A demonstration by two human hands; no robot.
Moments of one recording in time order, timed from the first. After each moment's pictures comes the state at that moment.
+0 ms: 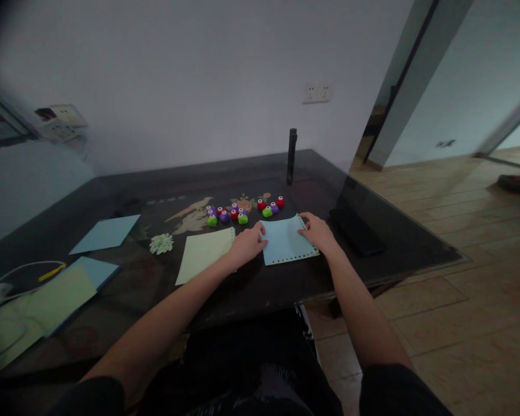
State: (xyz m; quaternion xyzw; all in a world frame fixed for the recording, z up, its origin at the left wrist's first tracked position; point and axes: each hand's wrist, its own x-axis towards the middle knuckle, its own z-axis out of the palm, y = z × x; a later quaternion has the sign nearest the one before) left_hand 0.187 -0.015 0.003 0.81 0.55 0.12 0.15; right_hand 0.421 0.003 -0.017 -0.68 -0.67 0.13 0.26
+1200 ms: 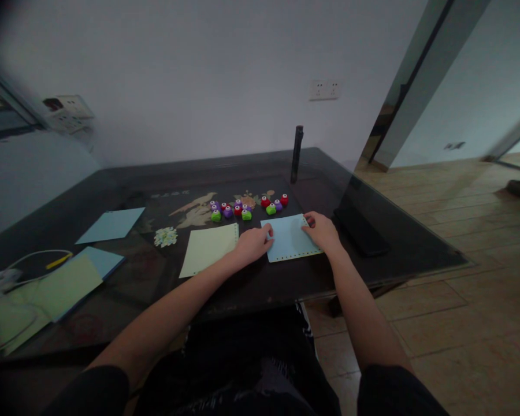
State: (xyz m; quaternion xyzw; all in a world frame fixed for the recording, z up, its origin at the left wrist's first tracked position) left_hand 0.190 -0.025 0.005 0.85 0.51 0.06 0.08; right_hand 0.418 -0.002 -0.013 -0.69 -0.67 0.11 0.26
